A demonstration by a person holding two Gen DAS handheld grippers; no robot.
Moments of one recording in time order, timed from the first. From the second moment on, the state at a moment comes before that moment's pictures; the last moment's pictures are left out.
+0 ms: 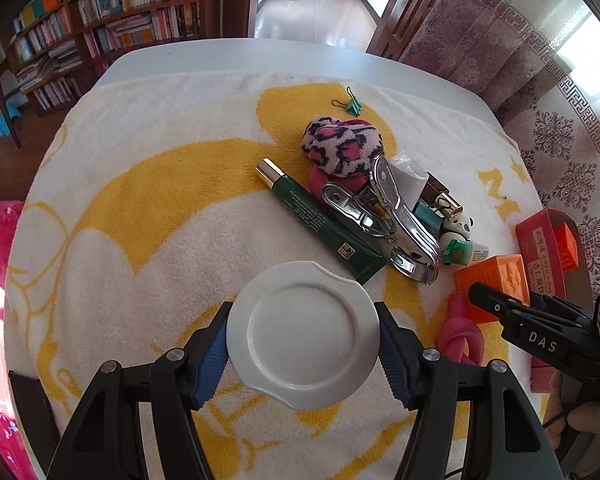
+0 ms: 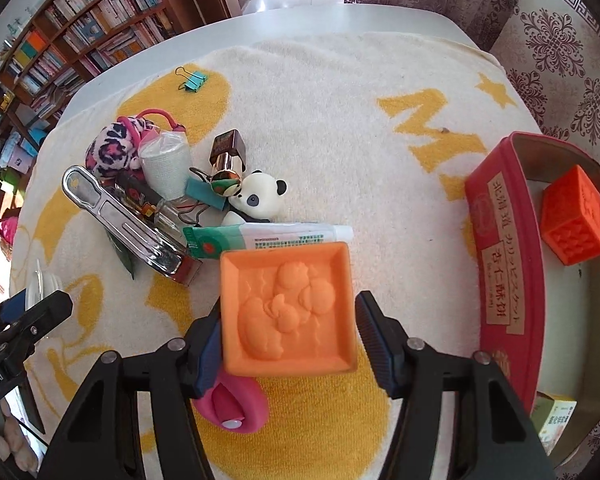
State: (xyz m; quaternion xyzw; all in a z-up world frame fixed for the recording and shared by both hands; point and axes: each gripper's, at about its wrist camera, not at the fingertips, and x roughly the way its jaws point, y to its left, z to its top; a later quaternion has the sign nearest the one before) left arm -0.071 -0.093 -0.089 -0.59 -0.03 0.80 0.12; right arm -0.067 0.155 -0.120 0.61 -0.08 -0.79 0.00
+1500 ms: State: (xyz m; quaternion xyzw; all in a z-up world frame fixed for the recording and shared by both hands) left arm 0.037 0.156 0.008 -0.51 0.07 0.82 0.23; right arm 0.079 0.385 -0.014 0.50 -0.17 -0.85 -0.06
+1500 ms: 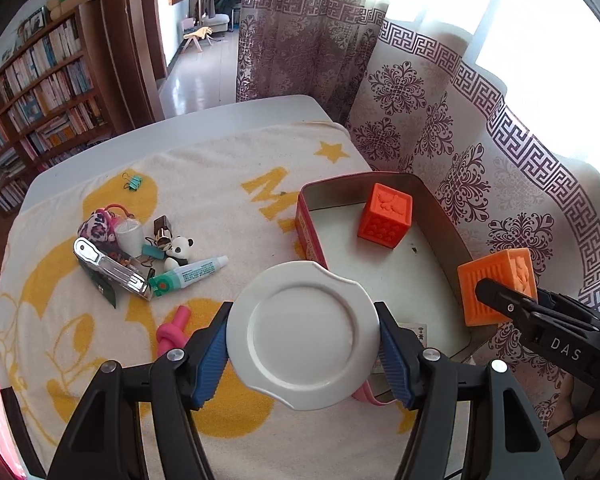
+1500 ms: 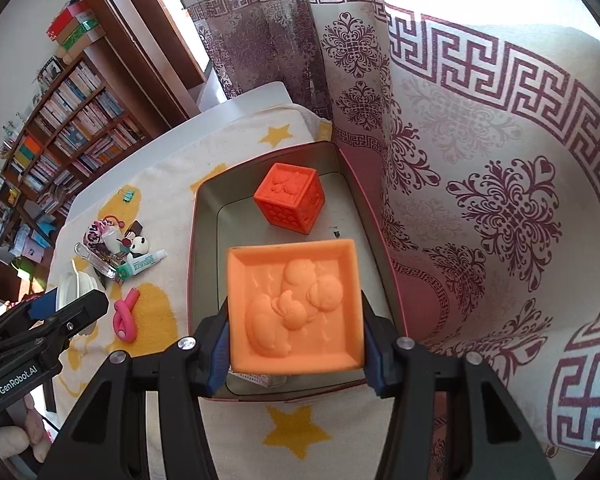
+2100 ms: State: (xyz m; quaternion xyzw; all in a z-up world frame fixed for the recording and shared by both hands) left arm 0.014 0.204 0.017 -0.52 0.03 0.81 0.28; right arm 0.069 0.402 -0.010 0.49 -0.16 -0.85 -0.05
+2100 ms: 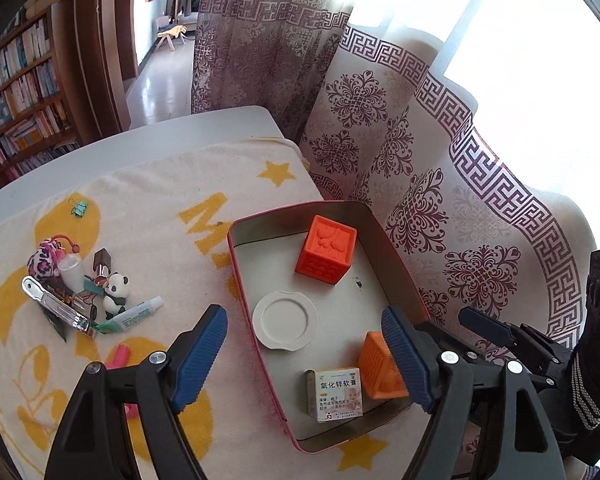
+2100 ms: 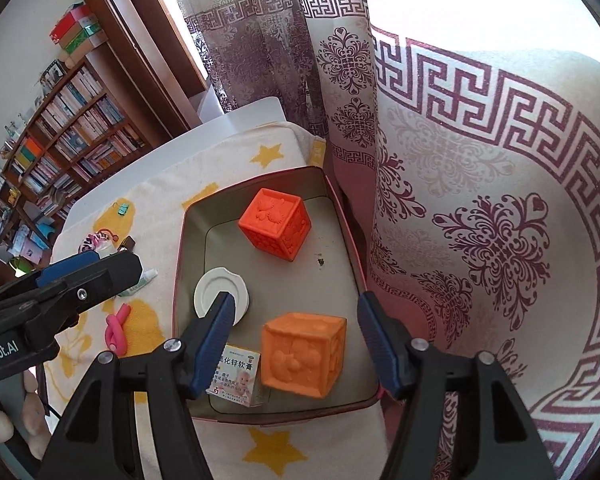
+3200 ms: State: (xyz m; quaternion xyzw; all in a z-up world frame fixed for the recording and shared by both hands) left arm 0.038 0.082 -0.003 -0.55 0.02 0.82 0.16; right arm 0.072 0.296 -0.024 0.52 -0.13 -0.84 0.01
